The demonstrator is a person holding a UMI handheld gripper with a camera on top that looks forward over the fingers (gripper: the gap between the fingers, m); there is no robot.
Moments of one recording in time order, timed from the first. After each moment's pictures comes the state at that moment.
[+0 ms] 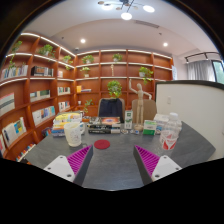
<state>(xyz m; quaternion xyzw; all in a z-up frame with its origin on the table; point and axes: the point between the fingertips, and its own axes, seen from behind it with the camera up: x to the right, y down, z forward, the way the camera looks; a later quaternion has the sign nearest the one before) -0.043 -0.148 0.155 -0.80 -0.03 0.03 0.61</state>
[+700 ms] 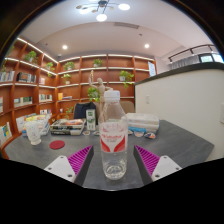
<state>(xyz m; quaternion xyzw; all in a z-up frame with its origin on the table) 0.153 -0.087 0.090 -0.77 0.04 -0.01 0.64</state>
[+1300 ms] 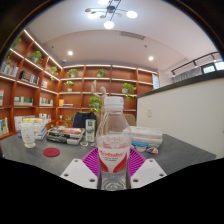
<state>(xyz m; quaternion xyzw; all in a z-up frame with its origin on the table) 0.152 -0.039 0.112 -0.72 0.01 -0.04 0.69</state>
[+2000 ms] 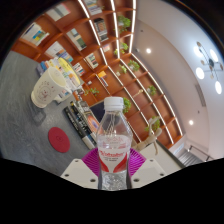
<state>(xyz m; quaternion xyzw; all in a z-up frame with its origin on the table) -0.022 0.053 0.141 -0.65 -0.36 -0.30 0.60</state>
